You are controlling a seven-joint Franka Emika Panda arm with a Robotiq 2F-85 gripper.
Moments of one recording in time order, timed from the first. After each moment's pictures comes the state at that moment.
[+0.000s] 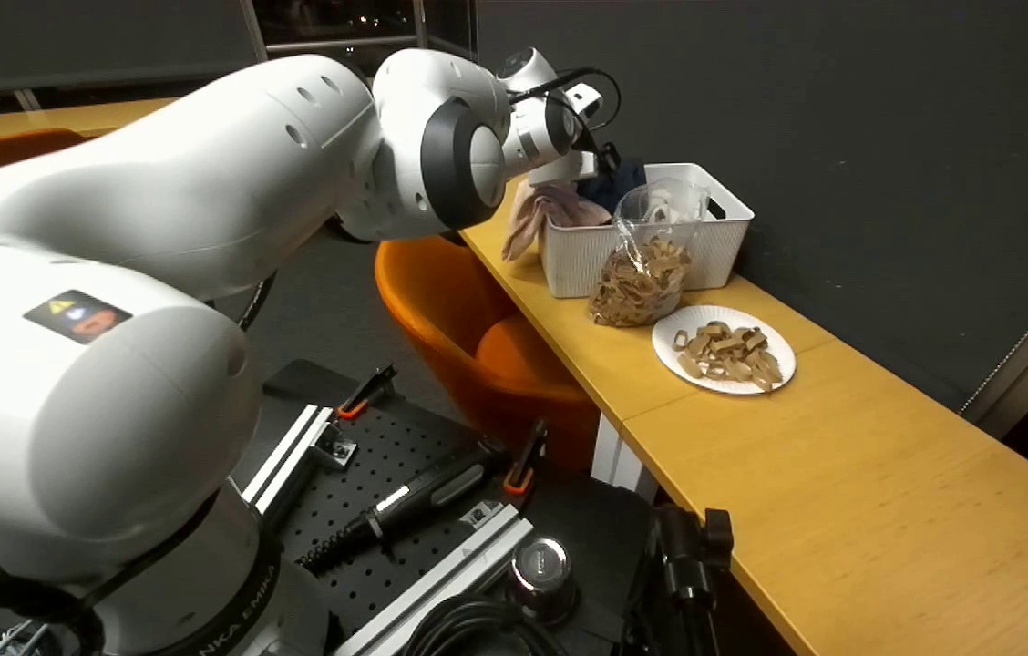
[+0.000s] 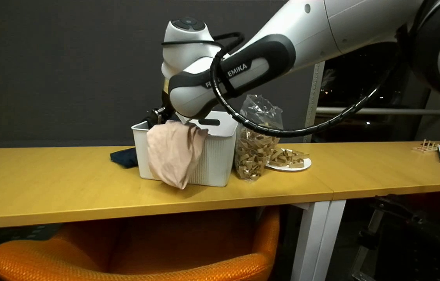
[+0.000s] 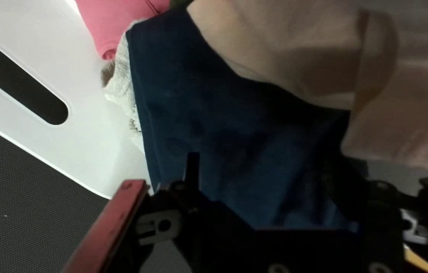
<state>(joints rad) 0.19 1.42 -0.30 -0.51 -0.21 2.56 0.21</state>
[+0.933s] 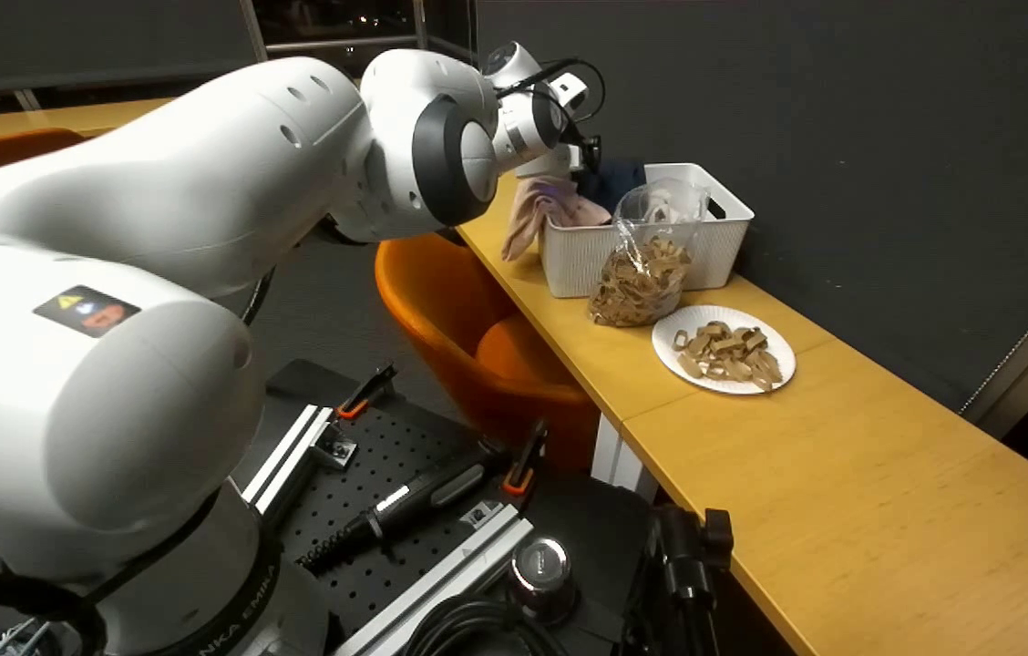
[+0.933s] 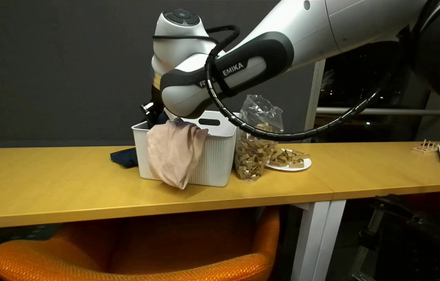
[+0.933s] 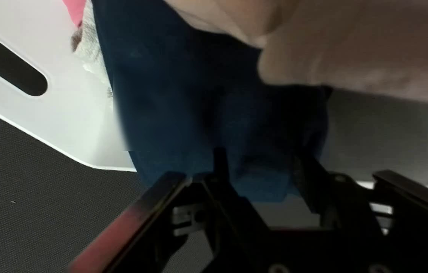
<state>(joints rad) 0.22 1.43 -0.33 -0.49 -0.21 2.60 0.29</state>
